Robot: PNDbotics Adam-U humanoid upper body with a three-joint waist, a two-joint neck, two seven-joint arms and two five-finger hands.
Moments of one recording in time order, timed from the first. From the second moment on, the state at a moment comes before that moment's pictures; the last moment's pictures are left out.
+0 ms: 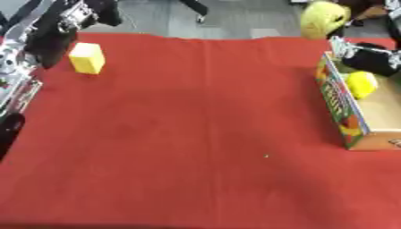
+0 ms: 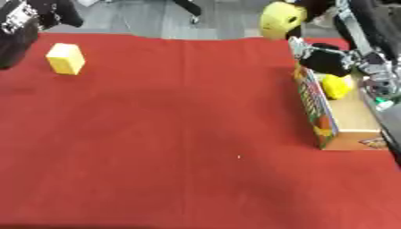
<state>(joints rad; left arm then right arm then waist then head) -0.58 0.66 -0.18 -1.70 0.39 0.10 -0.12 -0.61 -0.64 0.18 -1.55 0.52 -0.10 -0.19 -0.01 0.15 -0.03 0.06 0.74</state>
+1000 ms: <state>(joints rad) -0.53 0.66 -0.14 -1.72 0.40 0.09 -0.08 -0.60 -0.64 0.05 -0.99 0.75 -0.06 -0.14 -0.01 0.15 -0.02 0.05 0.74</state>
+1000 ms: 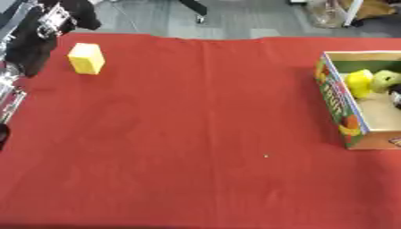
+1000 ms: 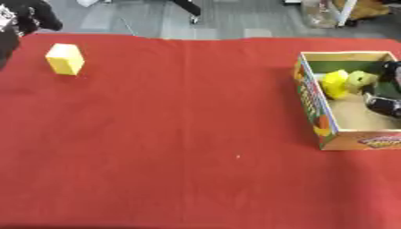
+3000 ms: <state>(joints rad) -0.72 0.73 -0.14 -1.19 -0.36 0.03 -0.14 -0.49 -0.69 -0.03 -1.75 0.46 0.01 -0.11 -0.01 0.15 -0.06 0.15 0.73</state>
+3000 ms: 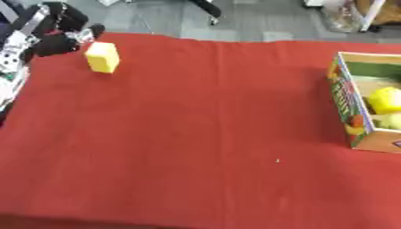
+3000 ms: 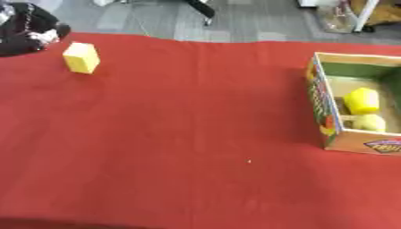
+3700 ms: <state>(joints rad) -0.92 0.59 -0.01 -0.80 -0.88 0.23 0.03 -0.49 -0.63 0.00 -1.83 0.42 -0.01 -0.07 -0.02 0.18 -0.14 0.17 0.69</state>
